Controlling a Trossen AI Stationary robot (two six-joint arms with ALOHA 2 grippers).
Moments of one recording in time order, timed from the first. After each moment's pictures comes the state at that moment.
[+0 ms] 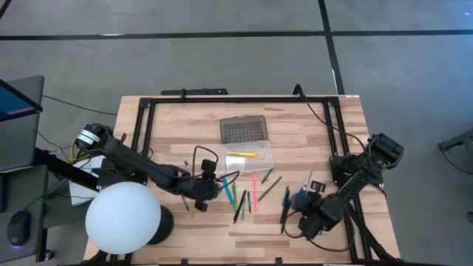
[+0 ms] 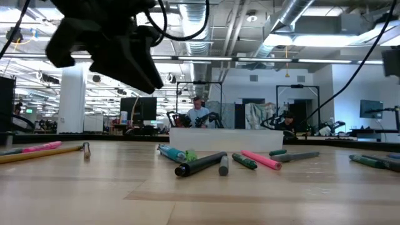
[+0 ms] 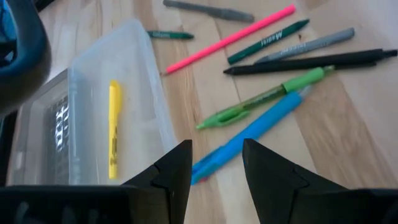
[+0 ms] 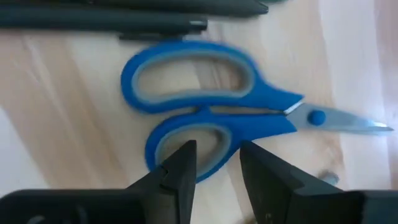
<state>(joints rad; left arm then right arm) -0.41 1.54 0.87 -0.20 -0.46 0.12 0.84 1.71 0.91 -0.94 0.23 1.11</state>
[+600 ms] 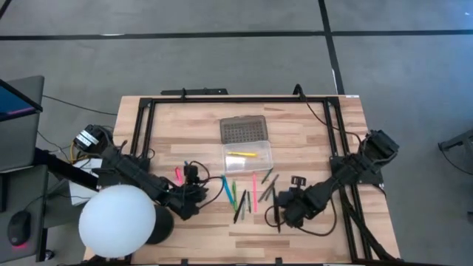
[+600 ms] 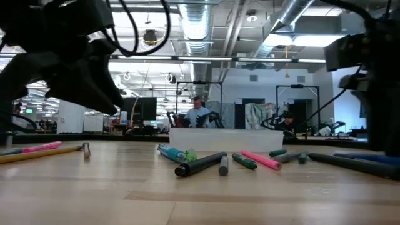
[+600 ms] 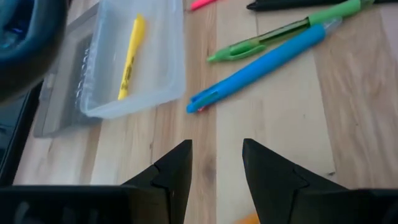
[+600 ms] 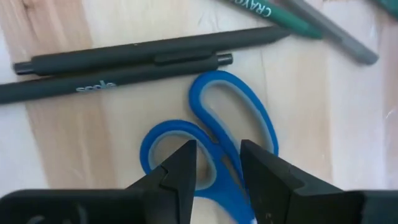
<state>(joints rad) -0.60 1.54 0.72 -0.25 -0.76 -0.25 0.63 1.71 0.95 -0.76 0.24 0.71</state>
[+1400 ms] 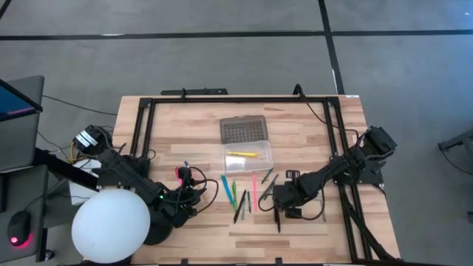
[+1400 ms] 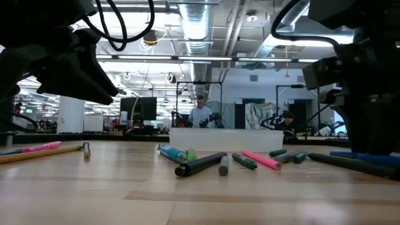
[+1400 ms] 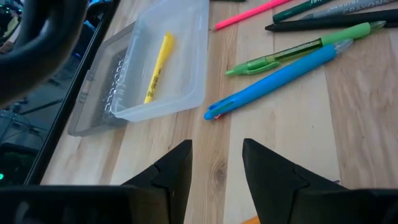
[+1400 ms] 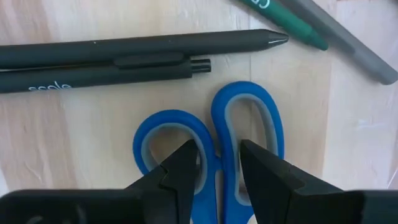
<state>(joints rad) -0.68 1.54 0.70 -0.25 -0.92 -0.35 0.47 1.70 0.90 -0.71 0.10 0.49</state>
